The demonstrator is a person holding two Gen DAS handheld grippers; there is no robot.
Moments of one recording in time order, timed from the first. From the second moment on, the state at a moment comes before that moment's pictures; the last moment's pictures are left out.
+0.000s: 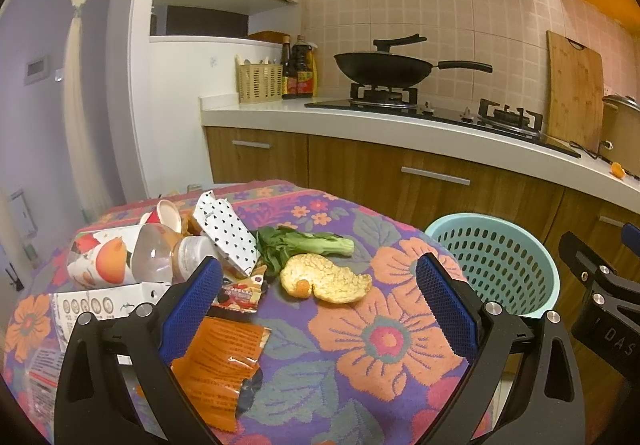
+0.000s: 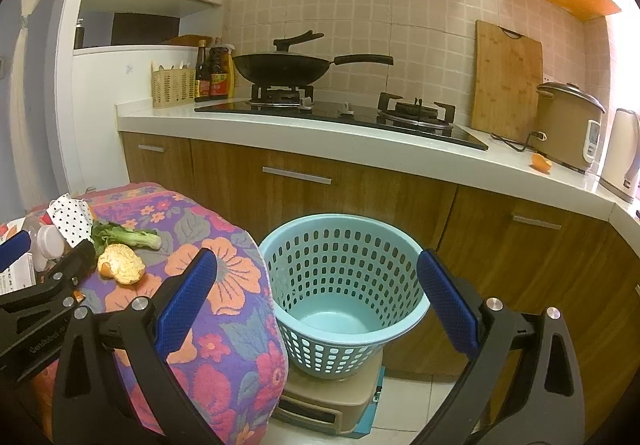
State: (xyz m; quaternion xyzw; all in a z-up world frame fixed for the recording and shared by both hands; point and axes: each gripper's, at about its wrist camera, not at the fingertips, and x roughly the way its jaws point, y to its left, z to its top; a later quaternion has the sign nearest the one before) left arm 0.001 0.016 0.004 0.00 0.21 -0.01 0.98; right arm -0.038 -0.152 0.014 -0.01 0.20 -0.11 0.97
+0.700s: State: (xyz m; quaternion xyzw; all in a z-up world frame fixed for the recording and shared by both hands) left arm 0.001 0.021 0.003 -0.01 0.21 -0.01 0.98; right arm -0.039 -0.151 0.016 0.00 0.20 -0.10 0.98
